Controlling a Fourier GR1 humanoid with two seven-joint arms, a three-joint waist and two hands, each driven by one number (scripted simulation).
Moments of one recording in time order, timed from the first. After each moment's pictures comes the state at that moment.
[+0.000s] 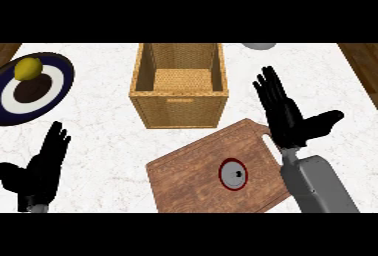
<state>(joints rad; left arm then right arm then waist) 0.07 0.44 -0.17 -1.46 0.41 0.34 -0.07 -0.35 -0.18 0.21 -1.35 -0.43 -0.17 -0.12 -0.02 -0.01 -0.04</state>
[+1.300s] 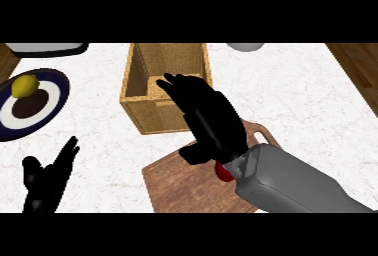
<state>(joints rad) 0.10 0.49 -0.24 -1.41 0.38 0.26 0.10 -0.78 -0.29 0.78 -1.56 0.55 -0.23 0.54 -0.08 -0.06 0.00</state>
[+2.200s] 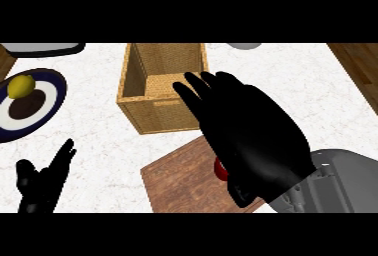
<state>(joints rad) 0.14 0.49 -0.22 -1.45 0.39 0.25 0.12 -1.01 -0.49 0.70 -1.91 0.18 0.44 1.05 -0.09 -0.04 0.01</state>
